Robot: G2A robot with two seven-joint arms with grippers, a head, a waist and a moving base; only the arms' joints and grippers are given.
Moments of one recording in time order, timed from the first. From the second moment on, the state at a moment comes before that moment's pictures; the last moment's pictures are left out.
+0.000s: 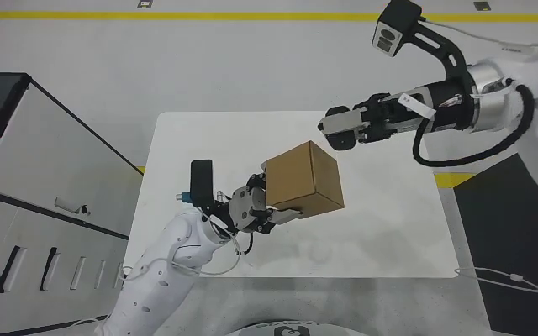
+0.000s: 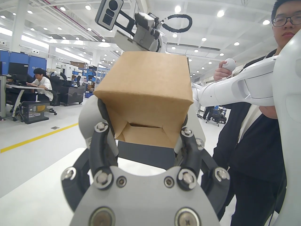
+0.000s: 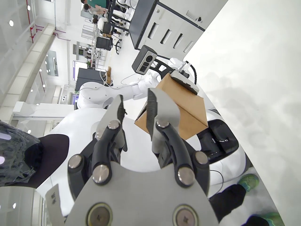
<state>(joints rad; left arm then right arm) 1.49 -1.19 -1.11 -1.94 0.92 -0.82 0.31 -0.44 -0.64 0.93 -1.91 0.87 0.33 1.13</state>
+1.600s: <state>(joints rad) 1.50 -1.21 -1.05 -1.91 0.76 -0.85 0.39 -0.71 -0.60 1.10 -1.89 0.93 0.28 1.05</state>
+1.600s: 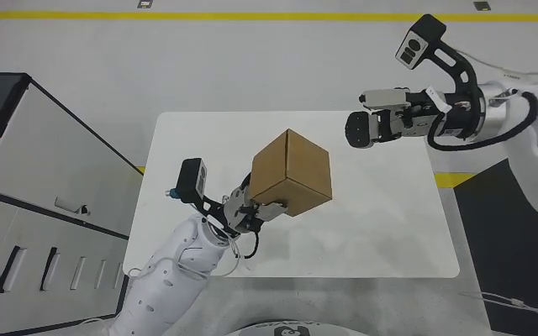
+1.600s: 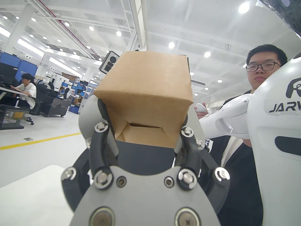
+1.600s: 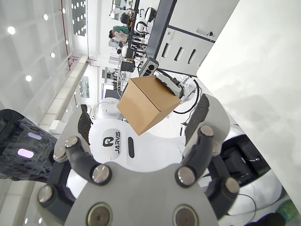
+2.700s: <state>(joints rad) 1.49 -1.26 -0.96 -1.90 0.50 -0.70 0.42 -0.85 -0.60 1.19 -2.01 0.56 -0.10 0.99</state>
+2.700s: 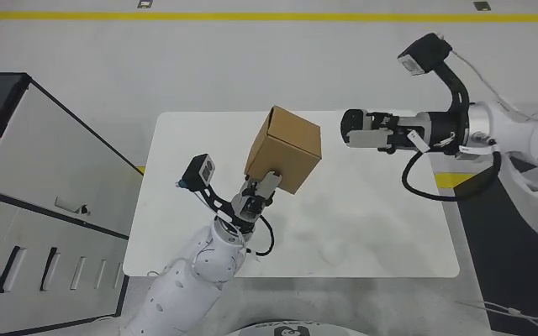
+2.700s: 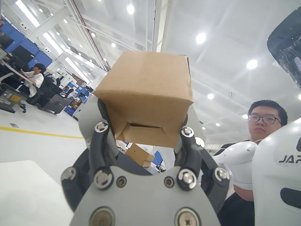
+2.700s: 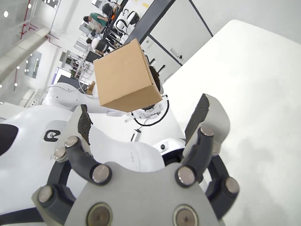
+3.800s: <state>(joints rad) 1.49 -1.29 -0.94 -1.94 0.44 -0.62 0.42 -1.05 -0.63 1.22 -2.08 0.20 -0.53 0.69</state>
